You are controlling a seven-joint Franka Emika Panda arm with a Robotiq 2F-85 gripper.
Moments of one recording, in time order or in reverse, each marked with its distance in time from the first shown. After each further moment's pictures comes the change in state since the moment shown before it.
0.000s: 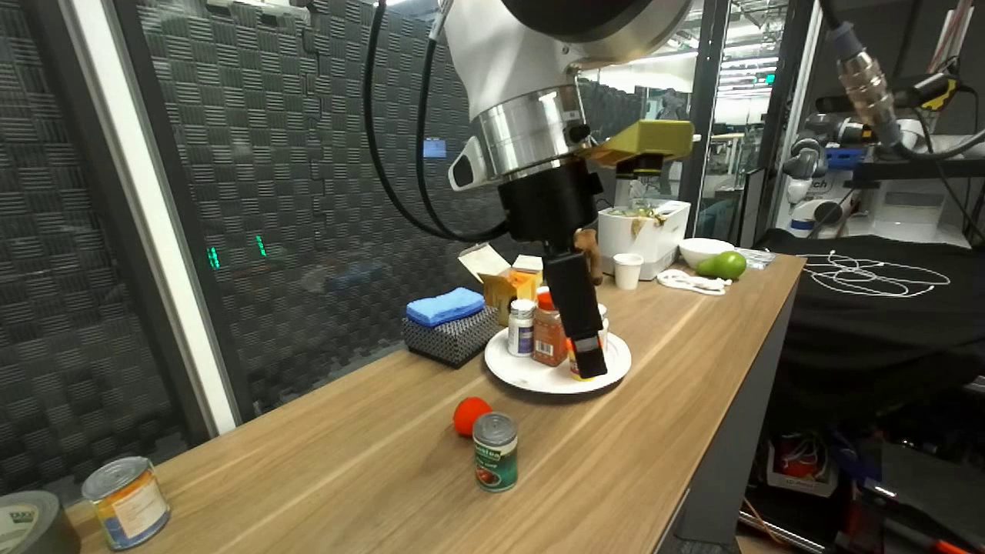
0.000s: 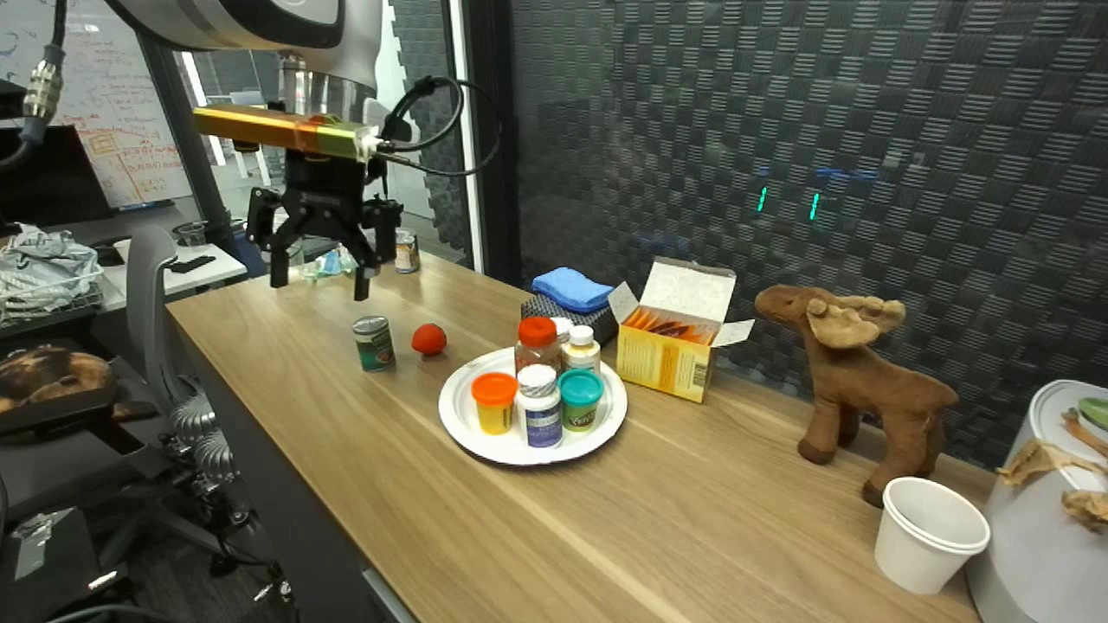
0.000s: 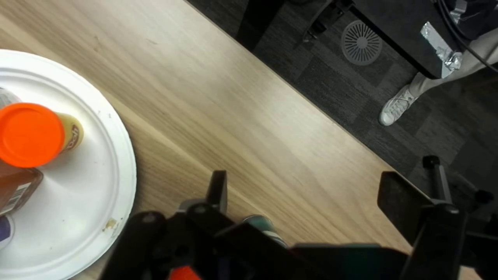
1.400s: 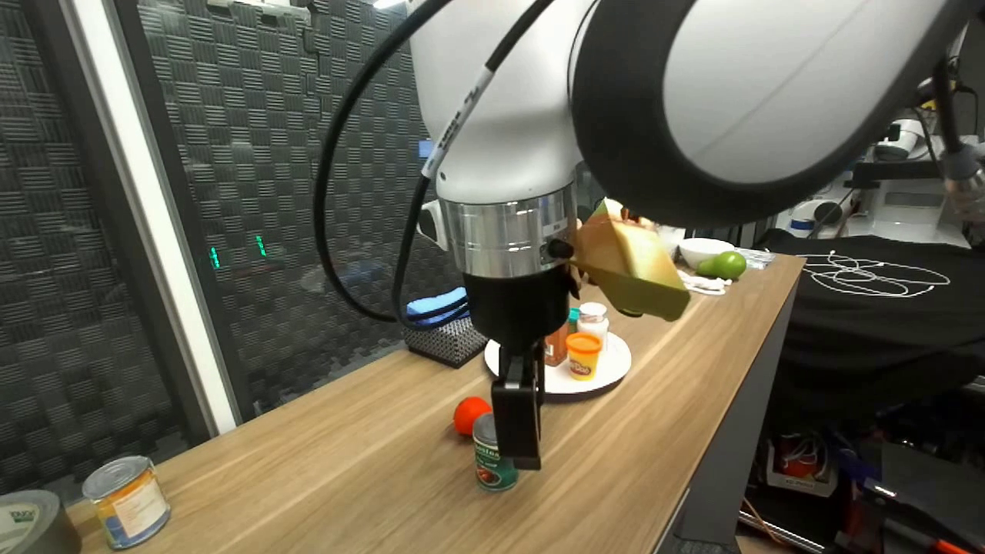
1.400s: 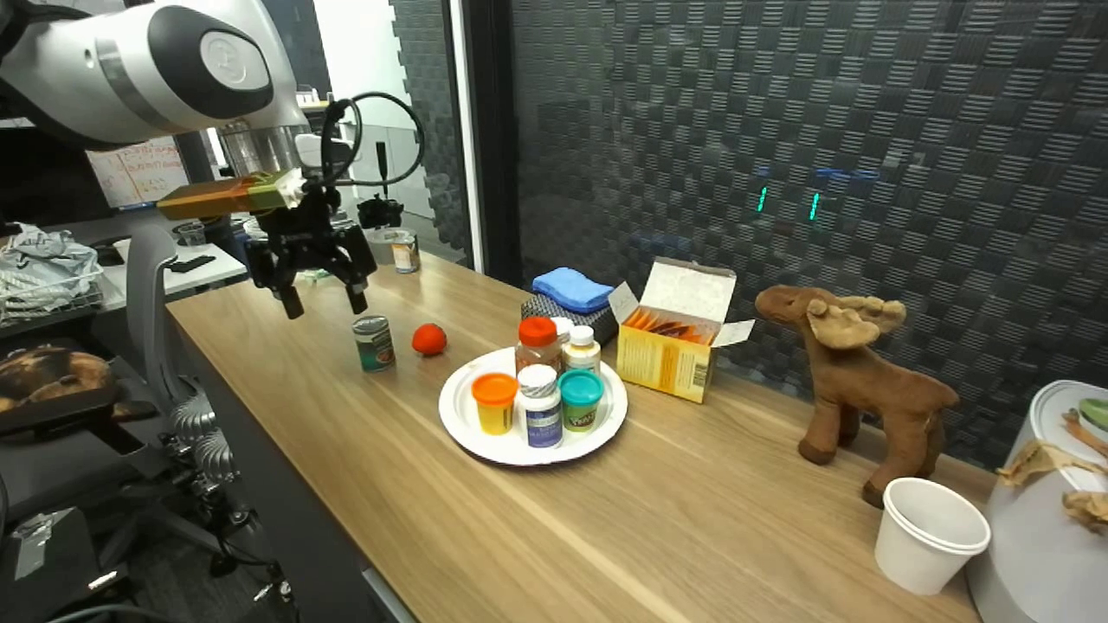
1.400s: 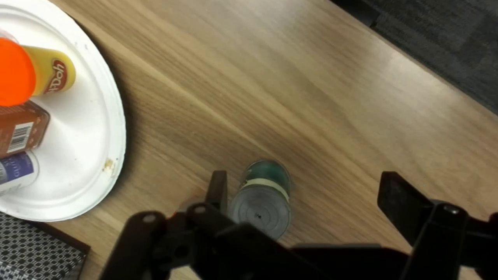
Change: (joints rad) arm 0.110 0.018 0.047 -0.167 -0.279 0.413 0.438
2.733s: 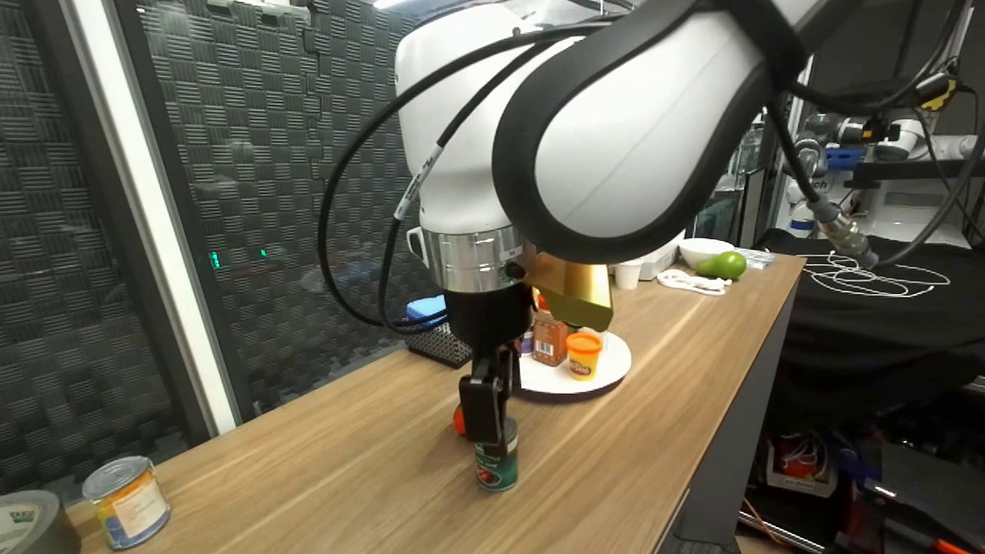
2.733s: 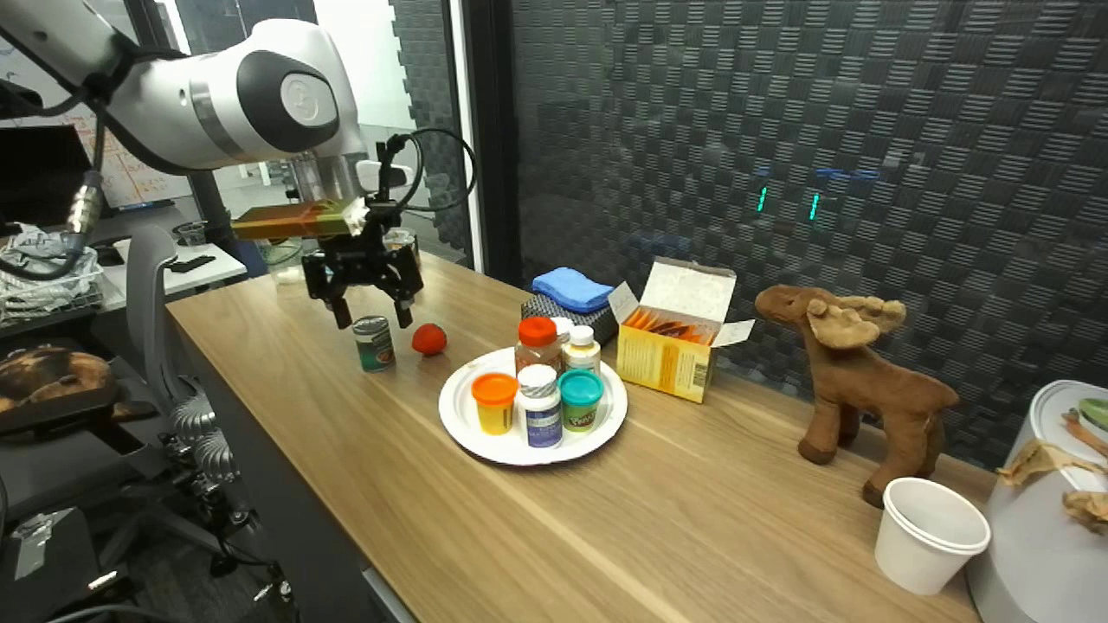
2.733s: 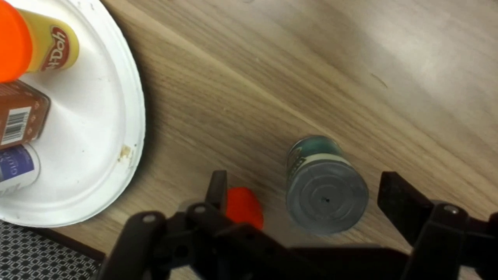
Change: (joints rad) arm -0.032 0.150 -0.042 0.120 0.002 0.035 -0.024
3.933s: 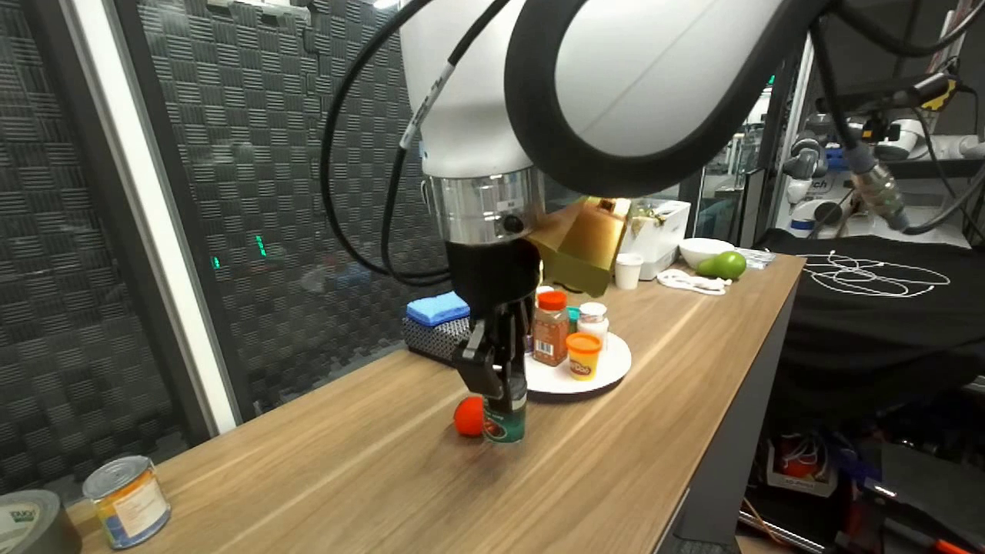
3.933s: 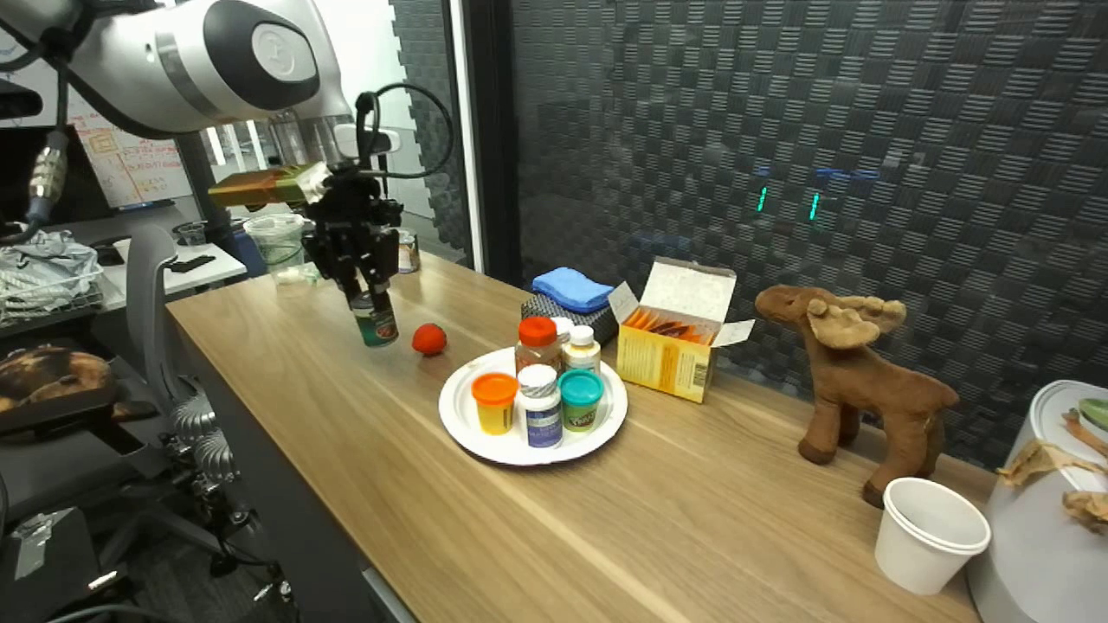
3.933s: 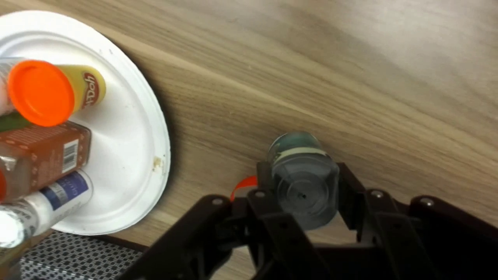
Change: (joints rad) arm 0.014 -0.096 -0.007 -0.020 0.013 -0.049 0.182
